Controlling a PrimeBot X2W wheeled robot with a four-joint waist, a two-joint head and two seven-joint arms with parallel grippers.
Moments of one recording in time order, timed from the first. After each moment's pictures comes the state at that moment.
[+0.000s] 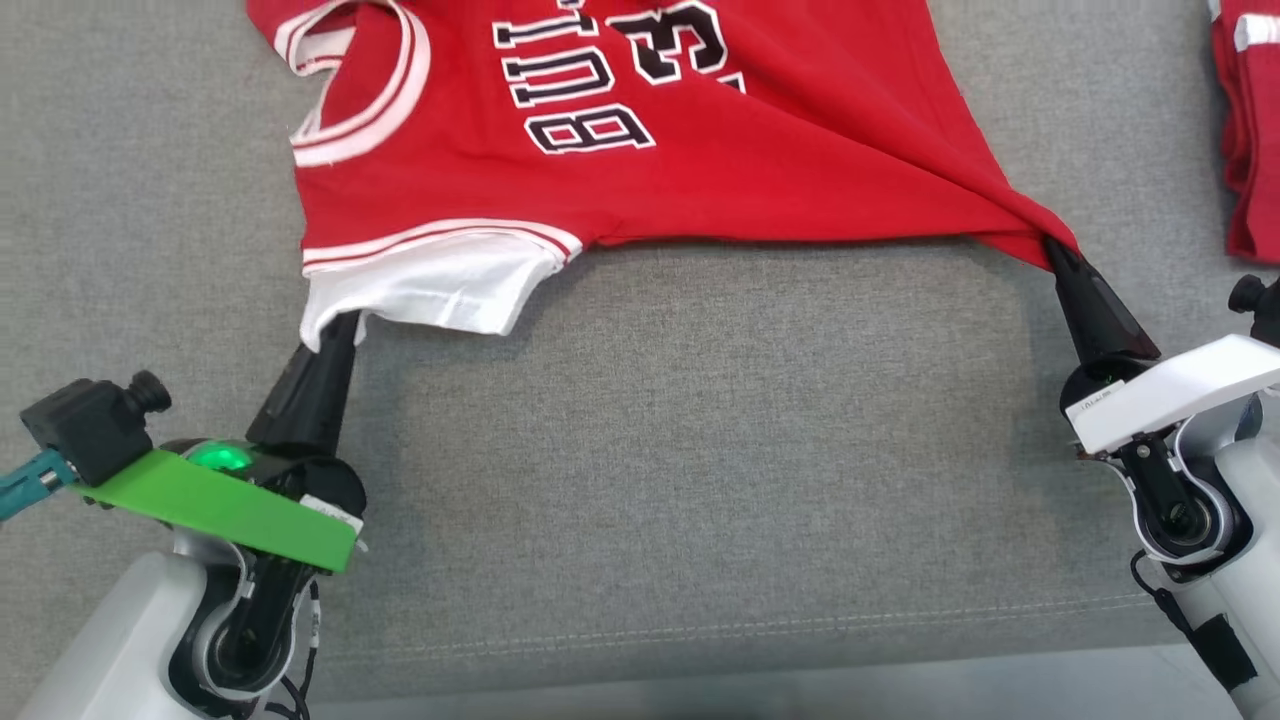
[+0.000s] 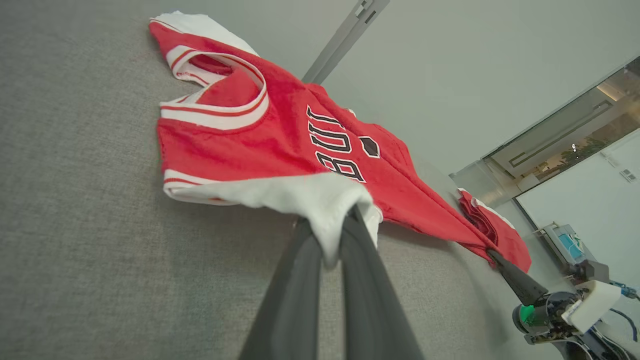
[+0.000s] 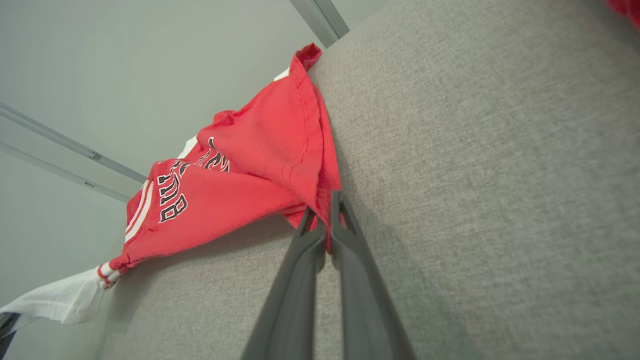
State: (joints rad) left arm -0.28 0.42 -0.49 -0.06 -1.17 -0.05 -0.24; right arm -0.29 -0.41 0.37 0.20 1.04 0.08 -0.15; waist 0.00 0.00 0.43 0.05
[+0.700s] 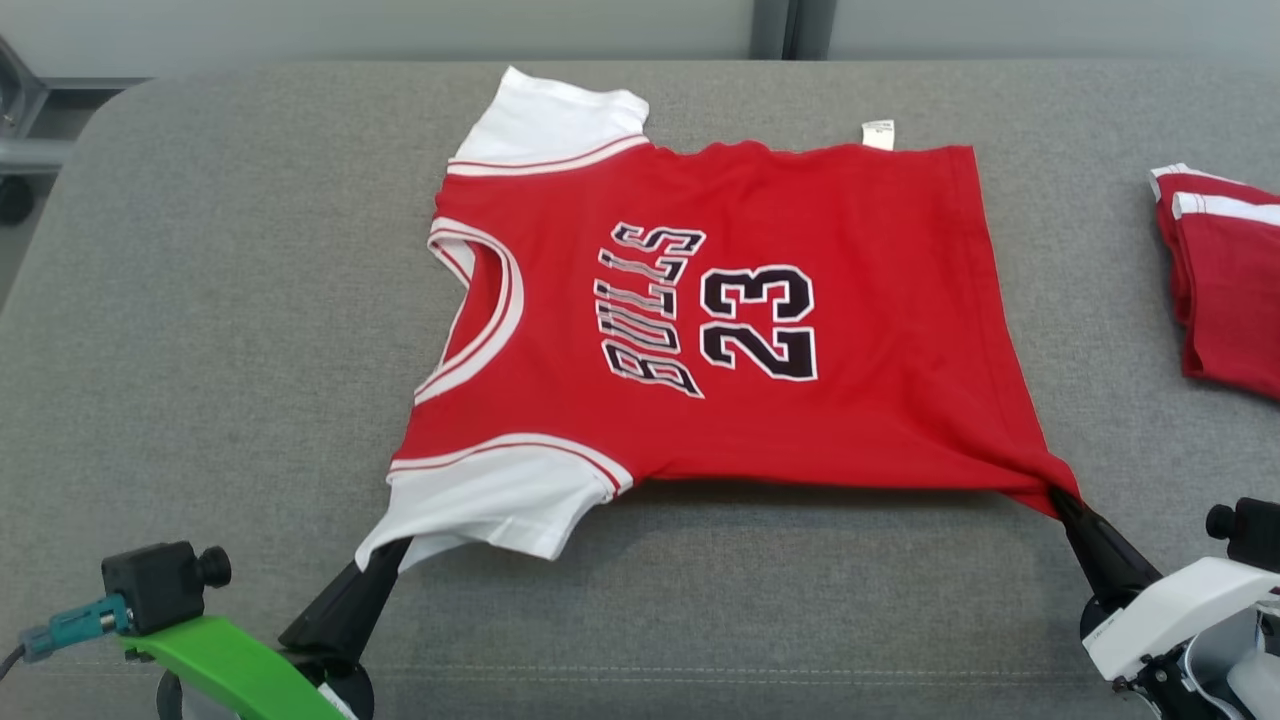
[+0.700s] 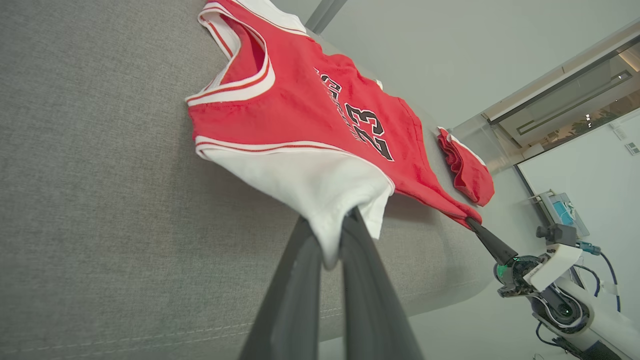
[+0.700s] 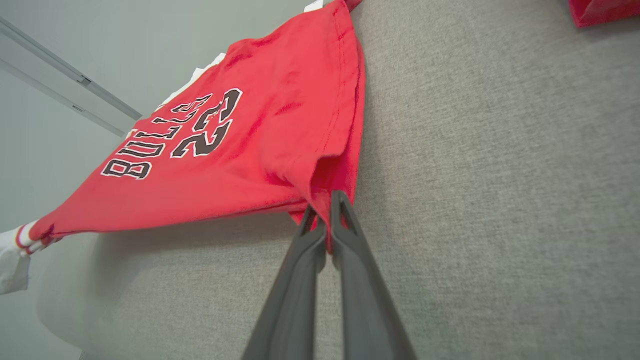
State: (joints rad) left arm -0.02 0.57 -0.57 -0.21 -1.30 0.01 -0.07; right arm 0.01 -0.48 0.43 0.26 1.00 0.10 -0.17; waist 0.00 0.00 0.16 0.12
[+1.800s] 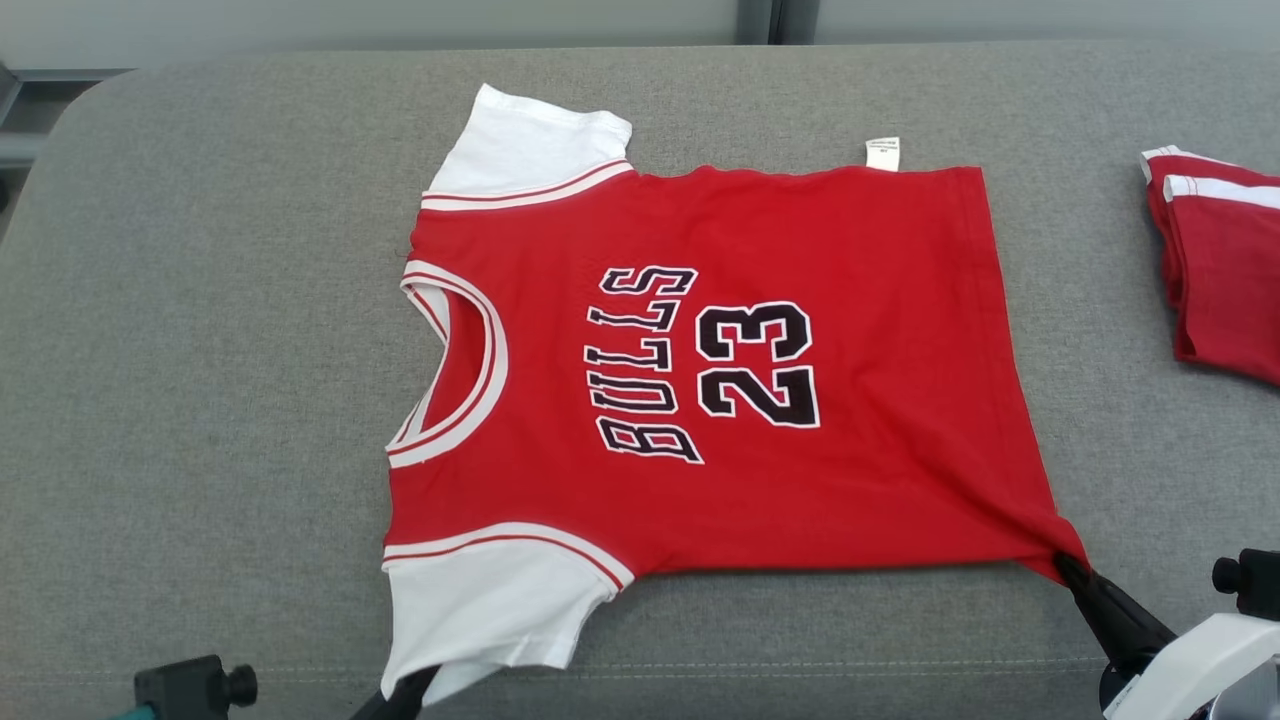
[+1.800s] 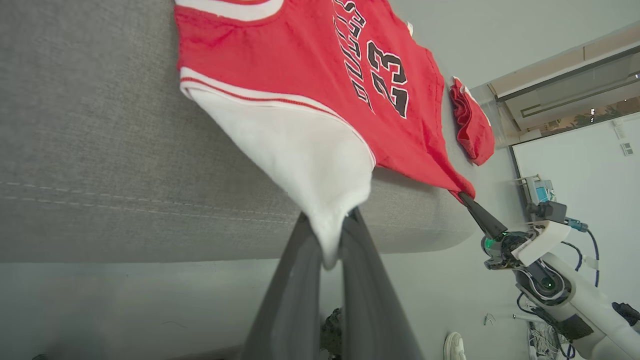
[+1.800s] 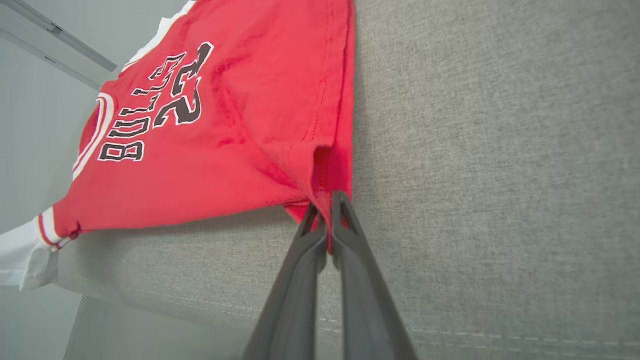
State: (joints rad) left arm 0.19 0.64 -0.58 -0.35 -1.36 0.06 -0.06; right arm 0.15 -0.57 0.45 0.12 1.01 0.06 -0.13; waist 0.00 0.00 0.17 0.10
